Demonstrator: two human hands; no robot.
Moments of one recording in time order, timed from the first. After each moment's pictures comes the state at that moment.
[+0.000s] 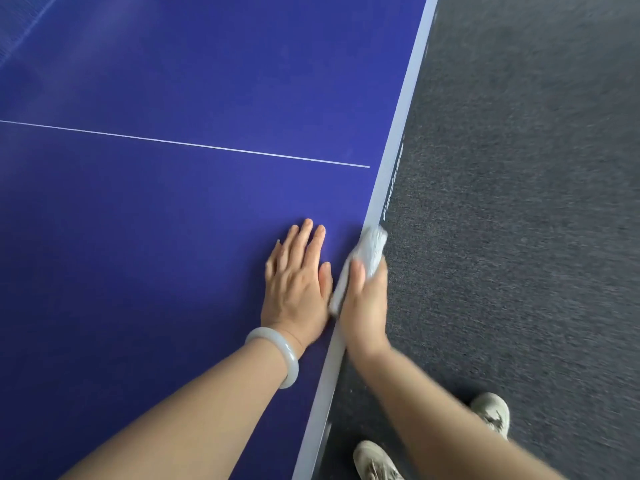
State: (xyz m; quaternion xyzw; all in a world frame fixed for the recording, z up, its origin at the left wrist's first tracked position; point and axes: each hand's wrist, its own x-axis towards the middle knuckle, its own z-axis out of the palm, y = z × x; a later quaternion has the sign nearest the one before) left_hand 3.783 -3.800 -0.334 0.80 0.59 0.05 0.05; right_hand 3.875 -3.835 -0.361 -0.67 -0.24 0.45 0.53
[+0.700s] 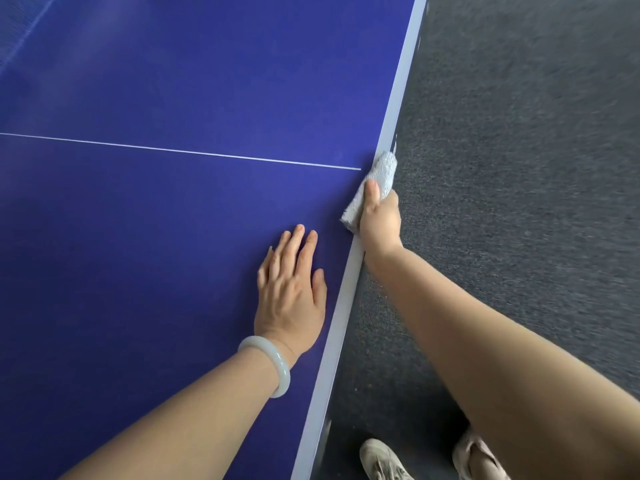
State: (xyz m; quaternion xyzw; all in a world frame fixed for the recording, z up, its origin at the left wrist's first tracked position) left_hand 3.782 -3.800 -0.334 0.80 0.60 0.02 0.04; right_hand 3.940 -3.720 -0.355 -0.69 -0.18 0.49 0.50
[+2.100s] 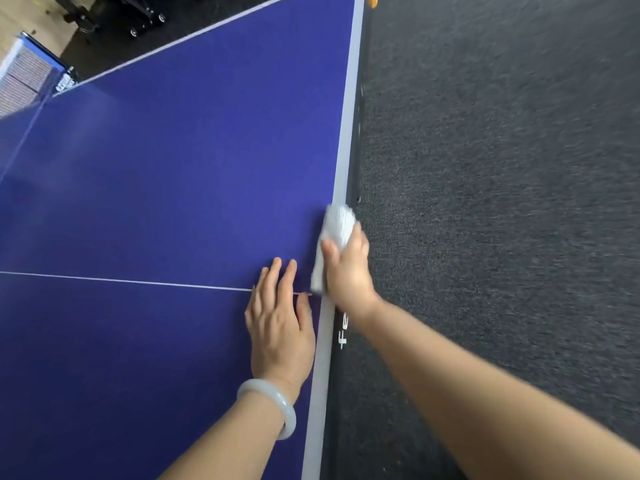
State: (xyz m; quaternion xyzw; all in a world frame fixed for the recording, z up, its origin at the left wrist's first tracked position) left_hand 3.879 -3.671 -0.332 0.75 0.65 0.07 0.09; right_hand 3.998 -3.628 -0.366 -0.66 -0.28 0.48 0.50
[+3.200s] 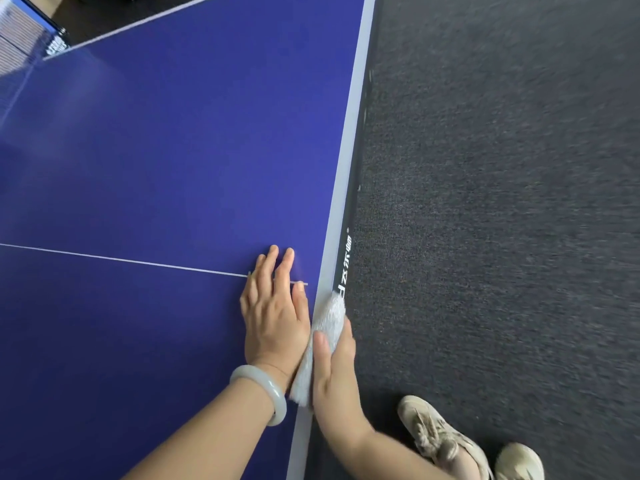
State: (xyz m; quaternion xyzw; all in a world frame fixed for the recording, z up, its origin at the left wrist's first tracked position) left_hand 3.885 -3.669 -0.332 0.75 0.65 0.06 0.07; right_hand 3.931 -3.766 -0.363 -0.59 -0.22 0.56 0.55
